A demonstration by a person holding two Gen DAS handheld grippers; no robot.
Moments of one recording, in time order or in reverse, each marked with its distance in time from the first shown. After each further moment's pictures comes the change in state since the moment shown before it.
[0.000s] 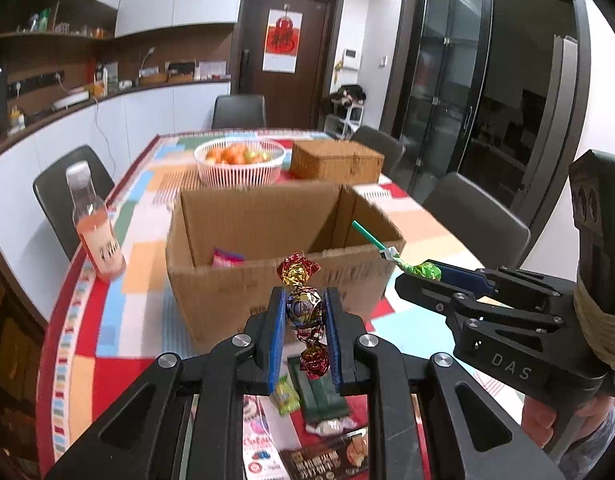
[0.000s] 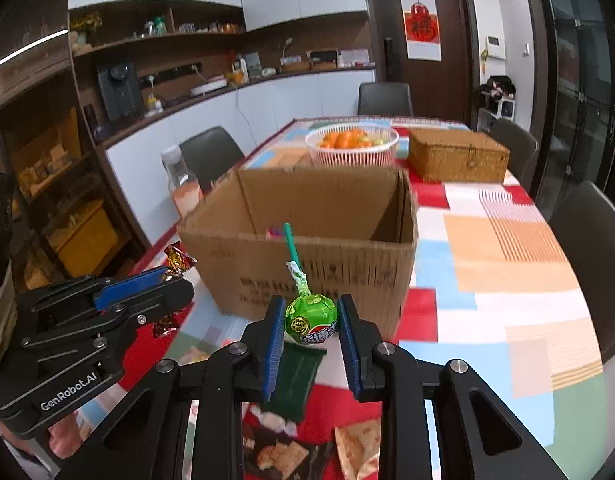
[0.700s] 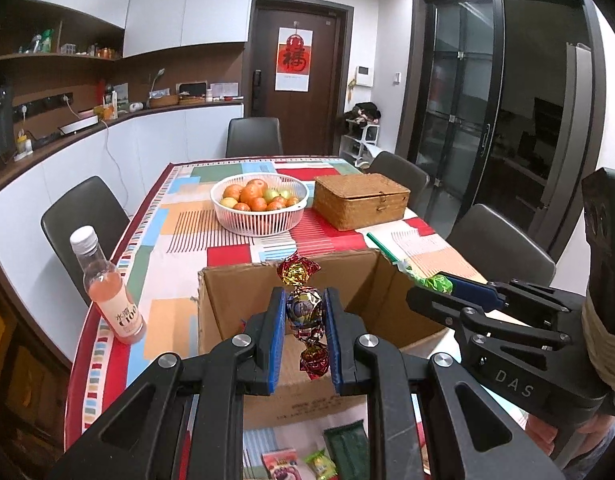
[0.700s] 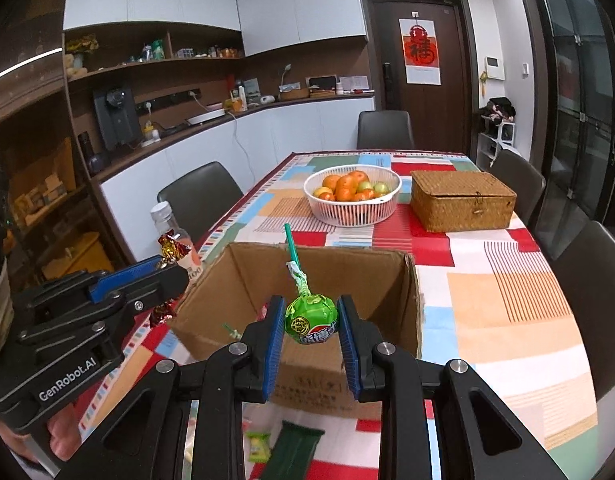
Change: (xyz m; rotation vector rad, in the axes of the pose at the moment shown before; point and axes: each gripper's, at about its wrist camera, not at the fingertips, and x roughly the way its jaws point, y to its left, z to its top) left arm 0.034 0.027 0.071 0.013 -0.047 0.063; right arm 0.032 -0.002 0.065 0.002 -0.063 -0.011
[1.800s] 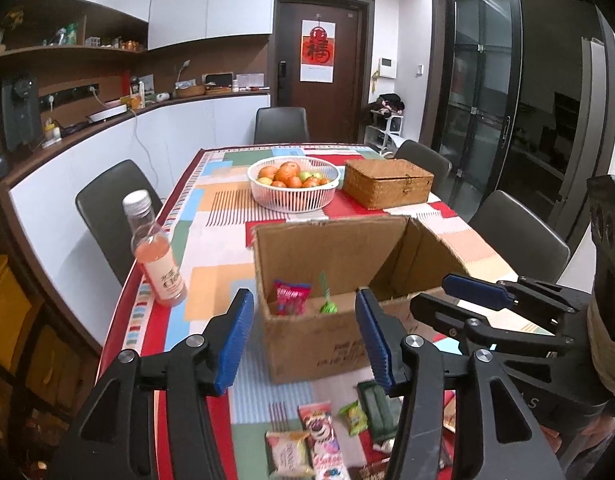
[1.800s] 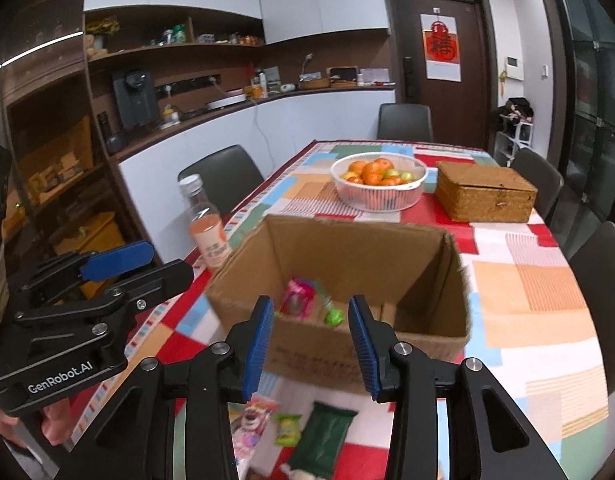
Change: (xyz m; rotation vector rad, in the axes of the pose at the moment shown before) left arm -0.052 0.022 -0.045 -0.023 0.034 0.092; right arm -0.010 0.045 -0.029 -0.051 0.041 0.070
